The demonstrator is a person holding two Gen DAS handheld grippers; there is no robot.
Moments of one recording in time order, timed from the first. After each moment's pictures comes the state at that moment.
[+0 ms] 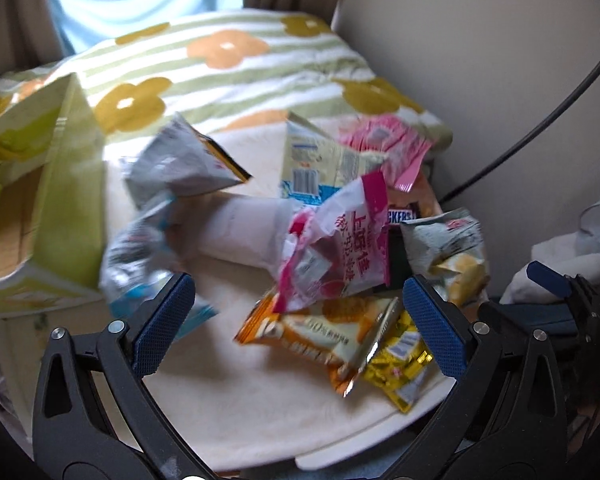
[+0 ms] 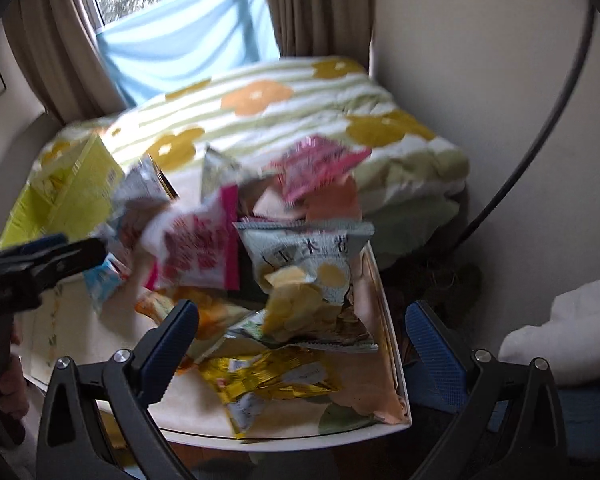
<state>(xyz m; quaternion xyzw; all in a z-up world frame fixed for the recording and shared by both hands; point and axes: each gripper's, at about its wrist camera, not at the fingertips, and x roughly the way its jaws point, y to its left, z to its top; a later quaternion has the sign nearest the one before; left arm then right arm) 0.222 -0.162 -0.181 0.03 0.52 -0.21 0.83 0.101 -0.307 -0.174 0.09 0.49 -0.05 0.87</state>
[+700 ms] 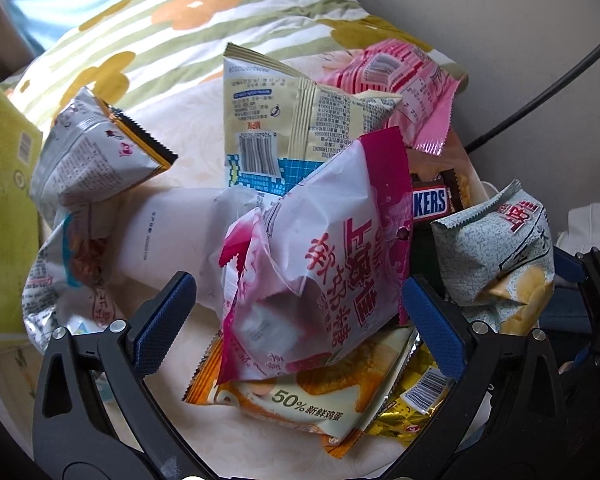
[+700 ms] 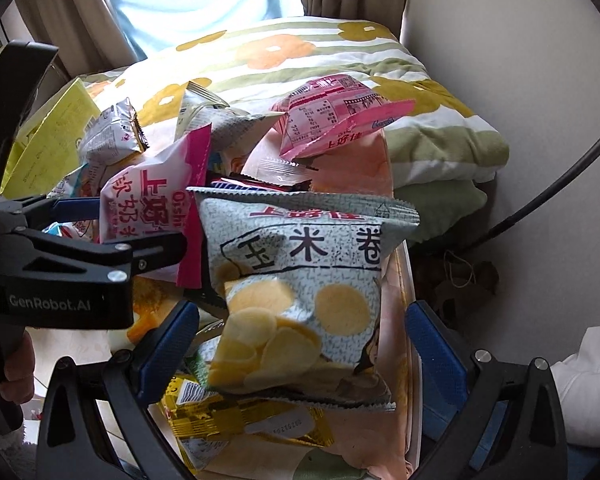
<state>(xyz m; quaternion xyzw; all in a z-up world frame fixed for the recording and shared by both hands) 0.258 -0.223 -0.256 0.10 0.58 -0.21 0.78 0.143 -0.314 -0.236 0.06 0.54 0.00 0.84</state>
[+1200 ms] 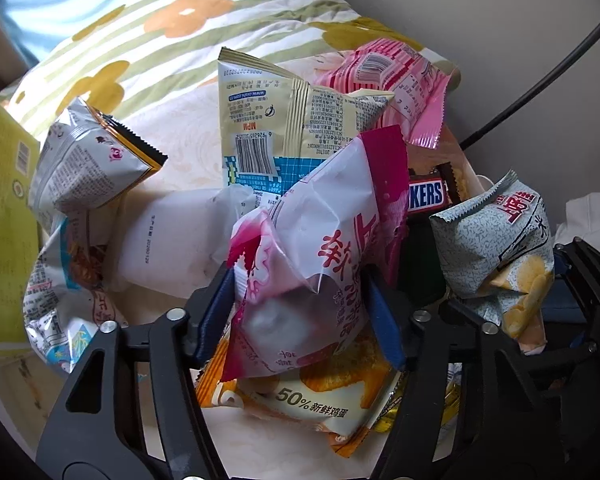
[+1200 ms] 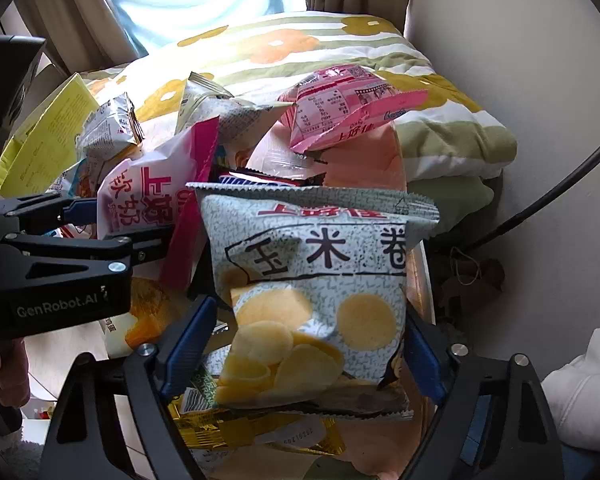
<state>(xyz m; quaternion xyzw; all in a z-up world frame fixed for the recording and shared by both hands) 0.254 -0.220 -0.254 0.10 0.57 -0.23 0.78 0.148 -0.309 -0.245 0.06 0.54 0.00 0.84</state>
